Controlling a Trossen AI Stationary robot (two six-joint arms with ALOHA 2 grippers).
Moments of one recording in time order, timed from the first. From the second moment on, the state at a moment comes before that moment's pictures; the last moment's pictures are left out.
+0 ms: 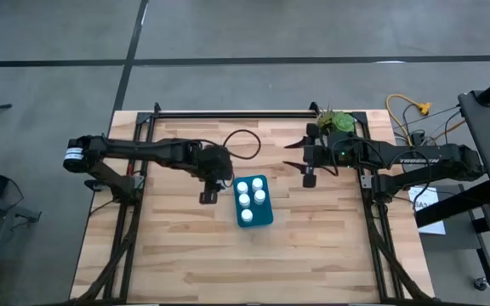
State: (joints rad) left arm 0.04 1.47 1.27 -0.86 0.02 0.11; right arm -0.10 1.04 0.82 -0.17 0.12 -0.31
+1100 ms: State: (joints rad) left arm -0.10 1.78 1.65 -0.93 0.01 0.17; right arm -0.10 0.84 0.79 -0.37 0.71 -0.11
